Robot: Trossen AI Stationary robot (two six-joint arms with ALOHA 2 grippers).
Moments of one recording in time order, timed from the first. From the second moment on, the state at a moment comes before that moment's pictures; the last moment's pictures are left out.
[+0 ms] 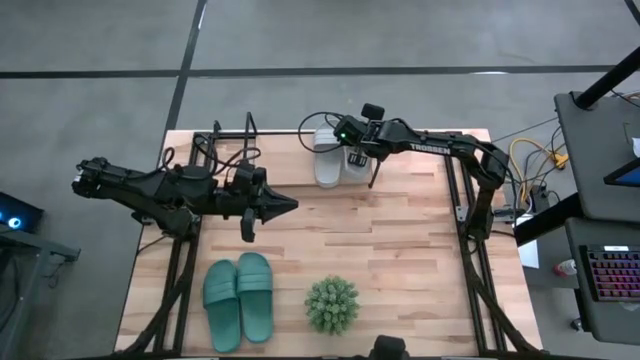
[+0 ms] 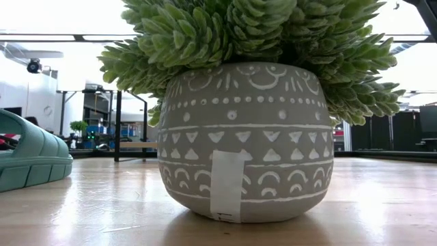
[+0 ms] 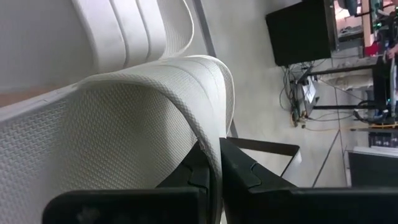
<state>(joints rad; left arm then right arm) -0.25 1.09 1.21 -0.11 -0.25 -0.60 -0.41 1.84 1.51 -0.72 0.68 -0.34</state>
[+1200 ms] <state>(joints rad) -0.25 1.09 1.19 -0.07 -0.25 -0.62 -0.44 1.86 1.33 -0.55 0.59 -0.36</state>
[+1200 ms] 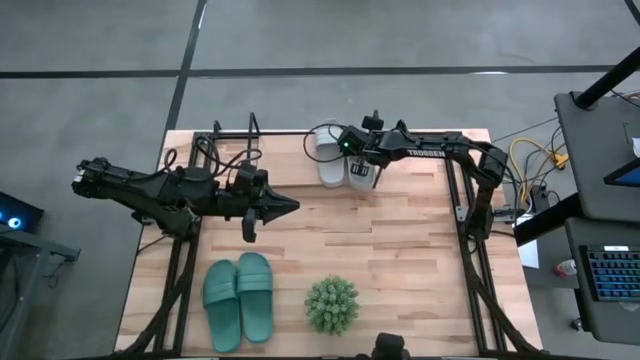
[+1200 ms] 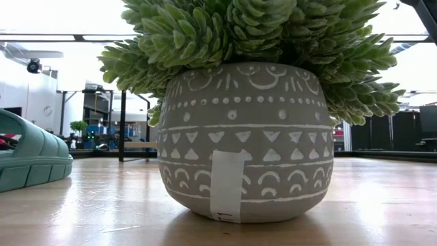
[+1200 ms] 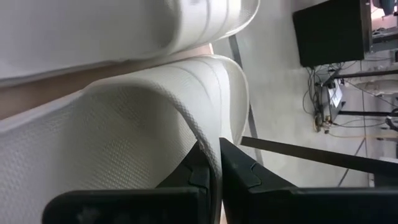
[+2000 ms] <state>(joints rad) -0.25 1.09 1.18 -0.08 -0.25 -0.65 -0.45 1.86 1.30 -0.51 0.55 -0.33</state>
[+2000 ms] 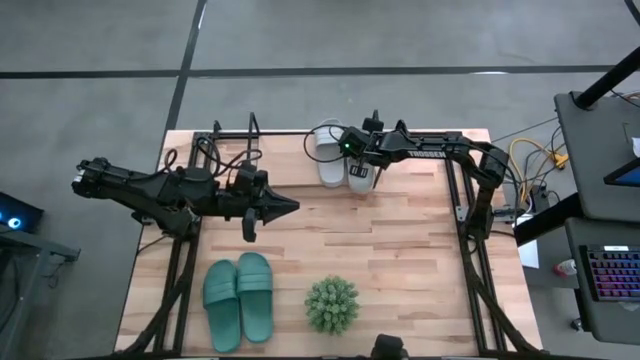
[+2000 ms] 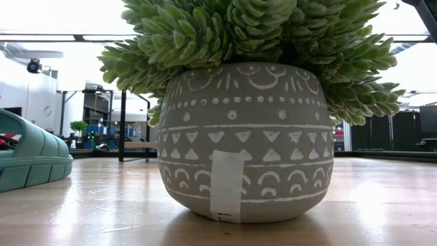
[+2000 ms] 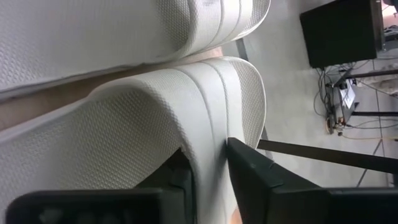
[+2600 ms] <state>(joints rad) -0.25 1.09 1.18 -0.08 -0.25 -0.64 -0.41 1.86 1.30 -0.53 0.54 -0.29</state>
